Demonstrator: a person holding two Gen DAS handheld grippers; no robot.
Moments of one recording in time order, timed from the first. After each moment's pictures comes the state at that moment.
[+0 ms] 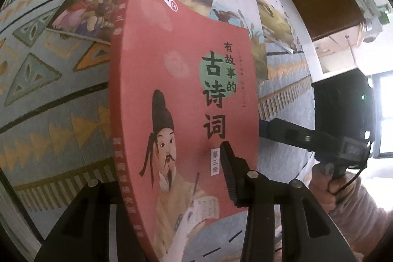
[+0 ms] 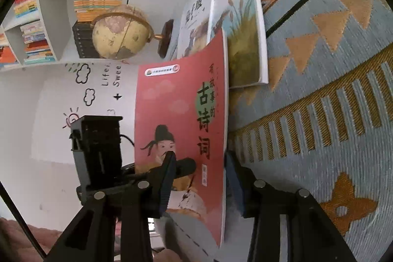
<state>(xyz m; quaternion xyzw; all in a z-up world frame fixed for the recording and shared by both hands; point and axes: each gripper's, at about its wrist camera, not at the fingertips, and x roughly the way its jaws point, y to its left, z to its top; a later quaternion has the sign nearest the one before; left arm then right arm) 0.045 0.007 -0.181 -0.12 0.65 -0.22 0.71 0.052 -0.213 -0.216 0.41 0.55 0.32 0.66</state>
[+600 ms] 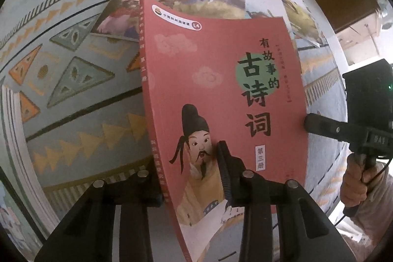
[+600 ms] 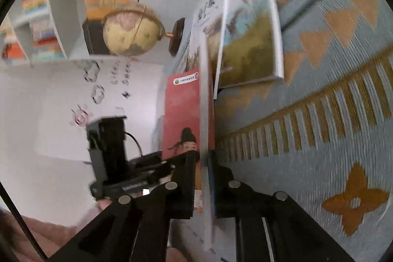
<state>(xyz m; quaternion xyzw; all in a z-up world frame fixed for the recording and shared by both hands) 0.042 0.028 -0.178 -0.03 0.65 -0.16 0.74 0.049 -0.214 -0.214 0.40 0.54 0.34 0.66</state>
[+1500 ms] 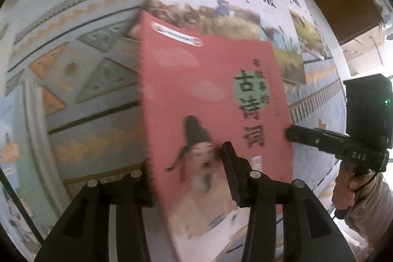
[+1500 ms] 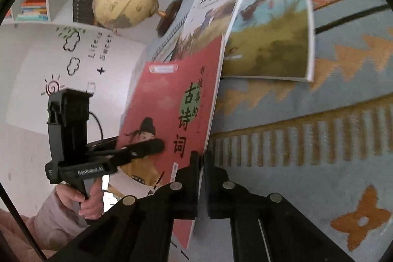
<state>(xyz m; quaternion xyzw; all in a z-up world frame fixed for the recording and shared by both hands) 0.038 0.052 -0.155 -0.04 0.64 -0.13 0.76 0.050 -0.189 -0.214 0.31 0.56 0.33 0.69</state>
